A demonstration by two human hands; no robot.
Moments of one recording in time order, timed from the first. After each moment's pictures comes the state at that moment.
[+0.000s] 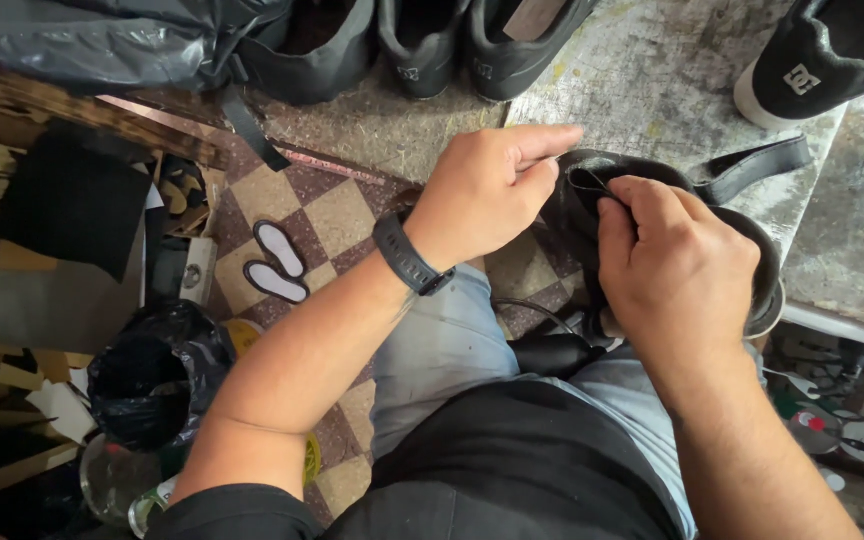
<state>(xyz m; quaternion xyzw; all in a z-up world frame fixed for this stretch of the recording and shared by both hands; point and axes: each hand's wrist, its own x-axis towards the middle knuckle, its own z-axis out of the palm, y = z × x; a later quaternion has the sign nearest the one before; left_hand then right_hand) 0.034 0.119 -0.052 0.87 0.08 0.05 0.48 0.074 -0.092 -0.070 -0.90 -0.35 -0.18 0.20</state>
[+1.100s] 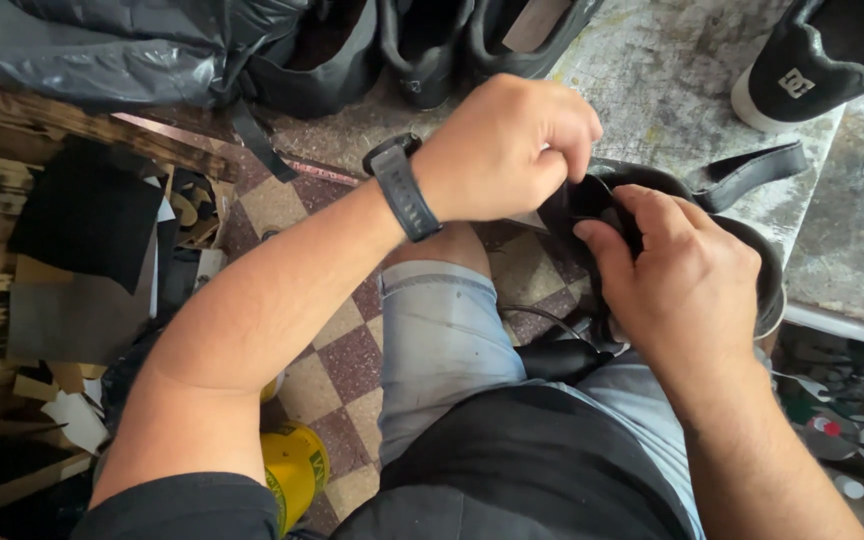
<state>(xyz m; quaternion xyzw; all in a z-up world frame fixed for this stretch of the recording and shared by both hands) 0.077 0.144 -0.039 0.91 -0.21 0.11 0.35 0.071 -0.097 -0.066 -0.90 -0.35 -0.13 0.22</state>
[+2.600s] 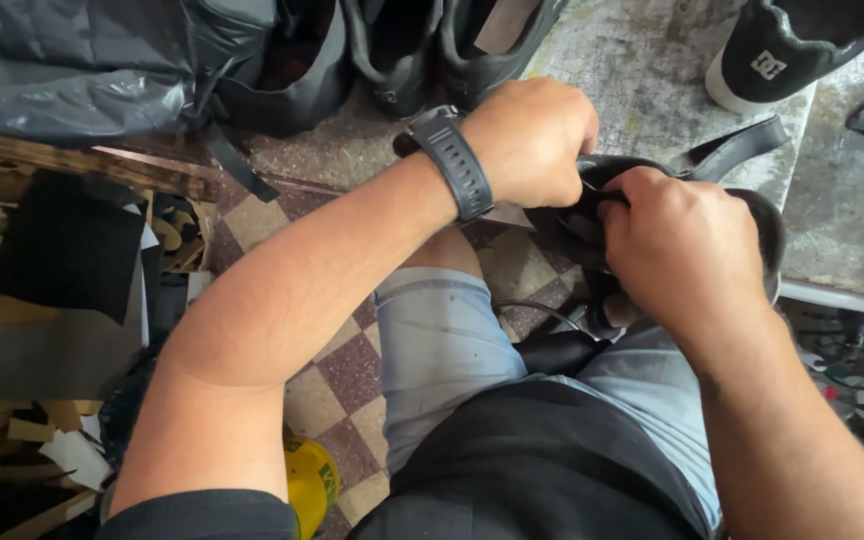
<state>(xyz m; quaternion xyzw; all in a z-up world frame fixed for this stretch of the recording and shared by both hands) 0.123 0.113 -0.048 0.97 -0.08 -0.18 0.14 0.102 -0.085 -0.052 -0.96 -0.26 0.11 0.06</state>
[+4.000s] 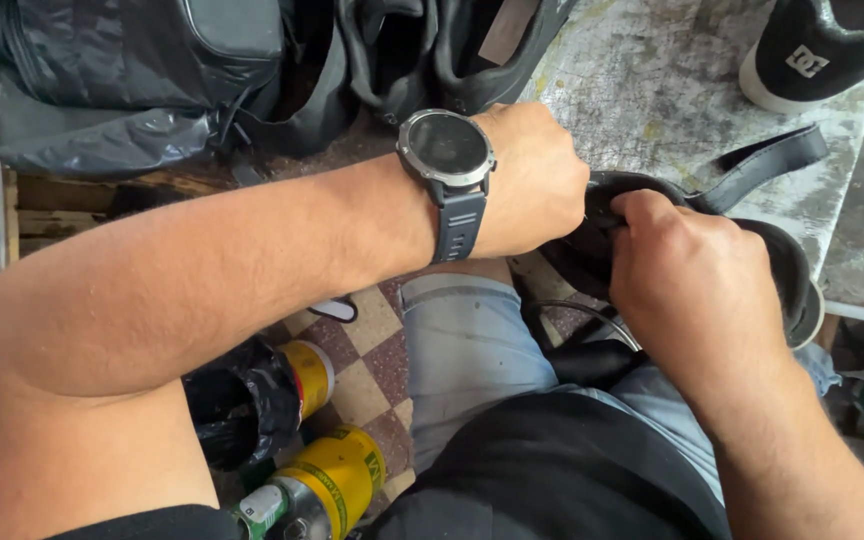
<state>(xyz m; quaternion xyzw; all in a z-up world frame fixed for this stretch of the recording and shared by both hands) 0.115 0.106 -0.008 0.85 -0.39 -0.26 -0.23 0.094 -0.094 -0.071 -0.94 -0.31 0.03 0.12</state>
